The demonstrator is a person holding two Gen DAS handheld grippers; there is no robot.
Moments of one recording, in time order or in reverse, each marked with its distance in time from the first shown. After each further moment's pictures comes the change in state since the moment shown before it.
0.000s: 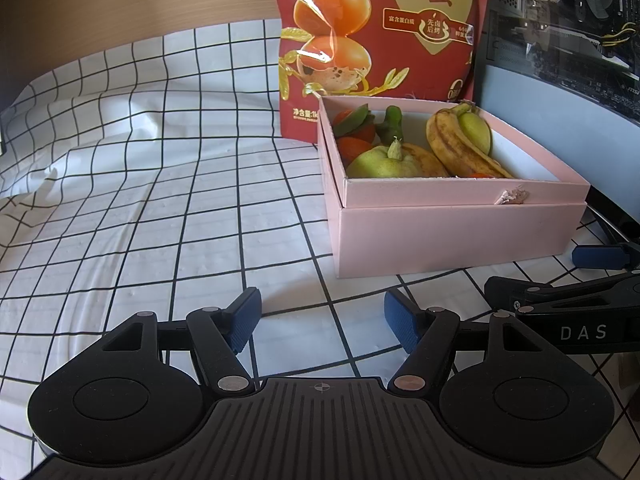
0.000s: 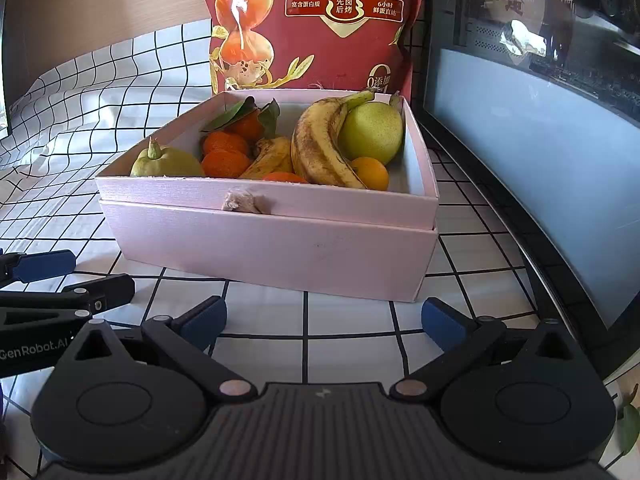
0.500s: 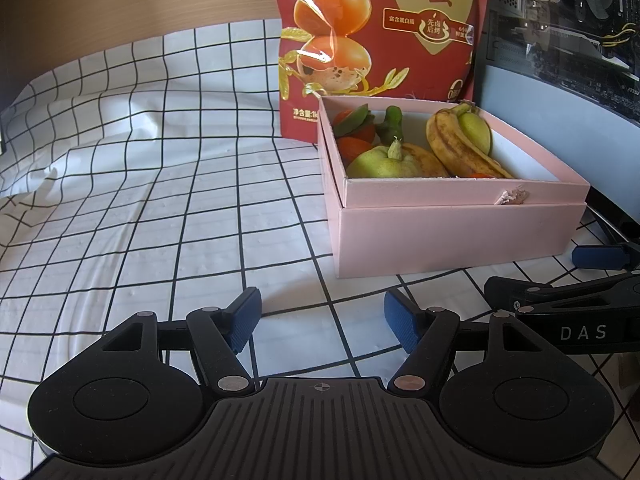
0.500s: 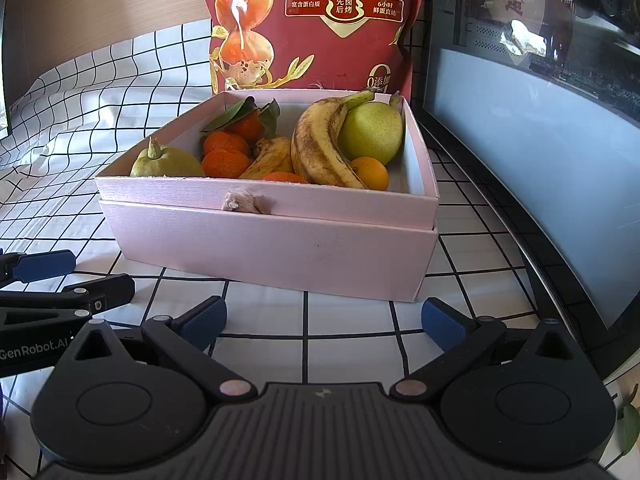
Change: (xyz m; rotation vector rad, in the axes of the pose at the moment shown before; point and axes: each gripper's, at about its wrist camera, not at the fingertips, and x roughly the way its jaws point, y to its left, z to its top) left arm 0.000 0.000 0.000 0.000 0.000 0.000; right arm 0.000 0.000 0.000 0.000 -0.001 0.000
